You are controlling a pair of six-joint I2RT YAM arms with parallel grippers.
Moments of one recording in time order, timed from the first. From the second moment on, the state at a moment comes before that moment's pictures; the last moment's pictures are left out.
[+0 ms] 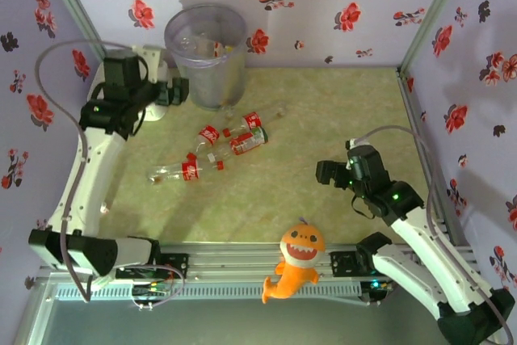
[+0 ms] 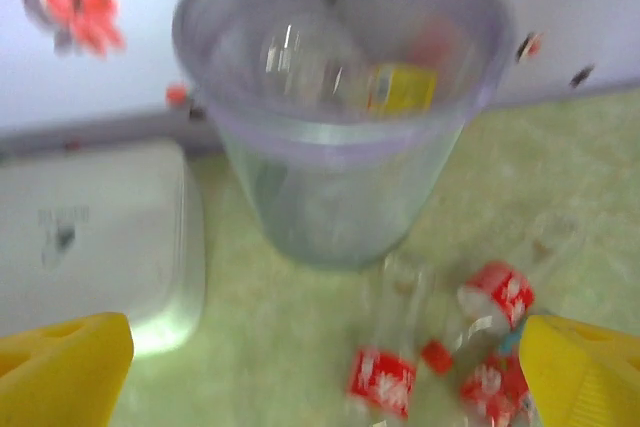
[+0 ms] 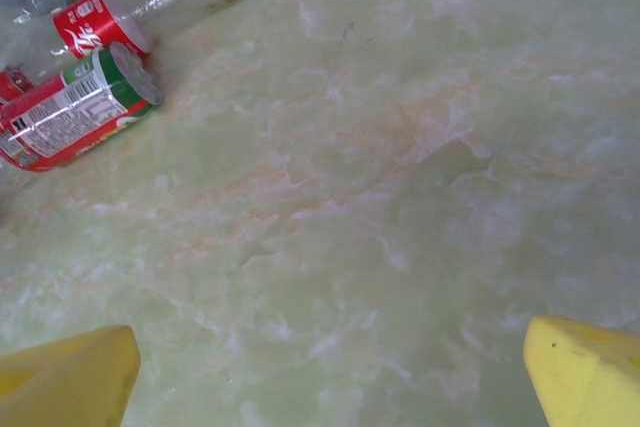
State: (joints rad) left arm -0.20 1.26 1.37 -0.77 -0.02 -0.09; right arm 0.50 0.73 0.72 -0.74 0.13 0.47
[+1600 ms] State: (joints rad) left arm -0.07 1.33 0.57 -0.39 -0.12 -1.46; right arm 0.49 0.79 0.73 -0.73 0.14 0.42
